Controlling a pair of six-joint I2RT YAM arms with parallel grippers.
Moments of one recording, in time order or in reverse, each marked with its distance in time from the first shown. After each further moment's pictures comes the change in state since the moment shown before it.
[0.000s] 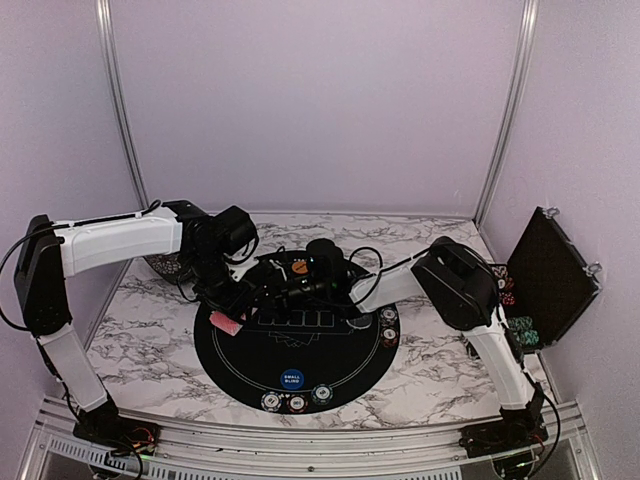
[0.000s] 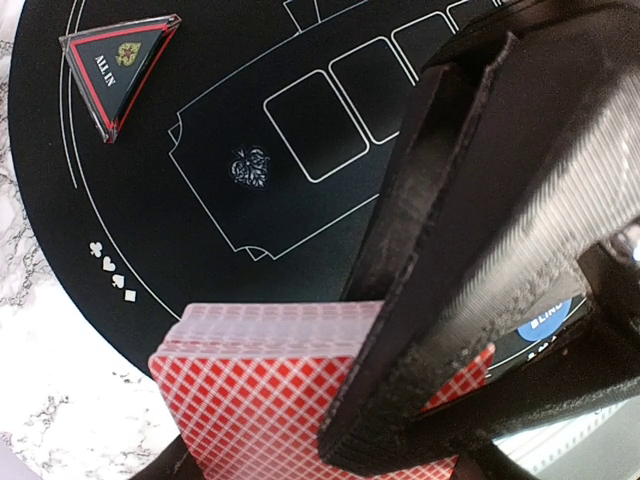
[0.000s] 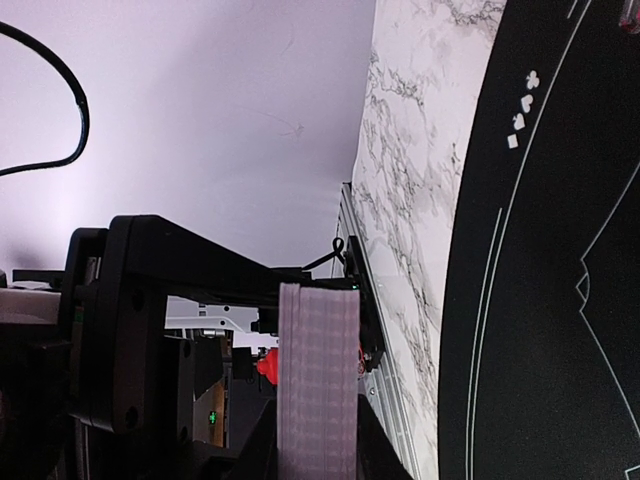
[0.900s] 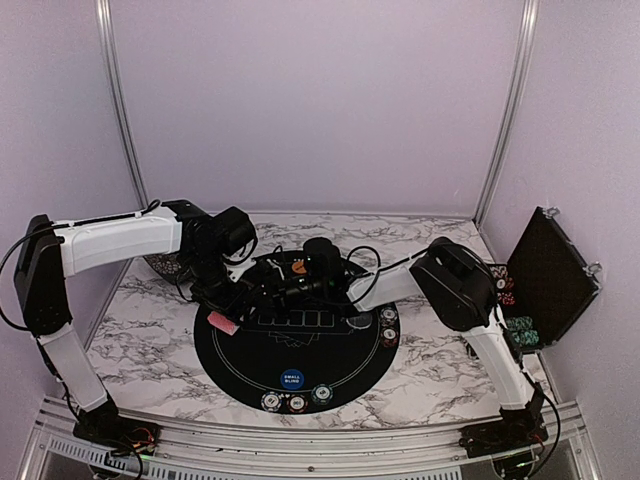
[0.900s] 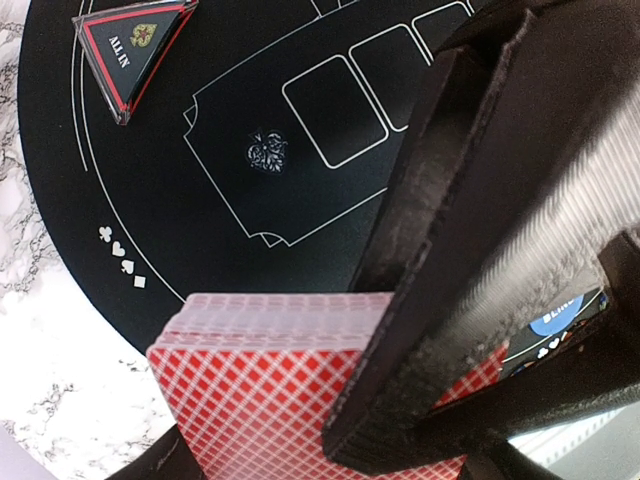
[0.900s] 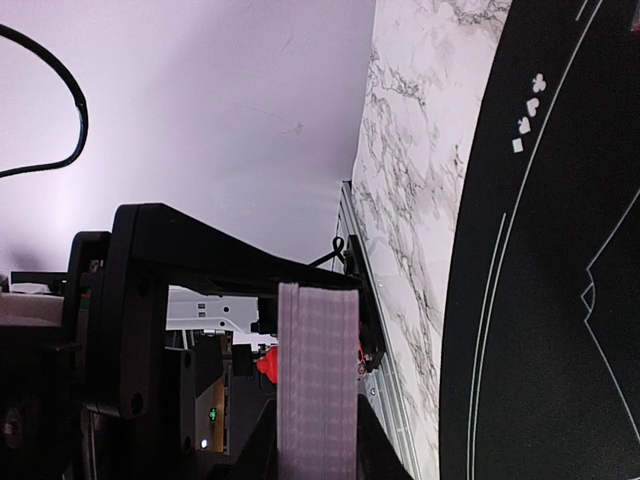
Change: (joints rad) left arm 0.000 0.001 0.001 -0.024 -0.019 -0.003; right arm 0.006 0.016 0.038 -0.028 -0.008 -0.002
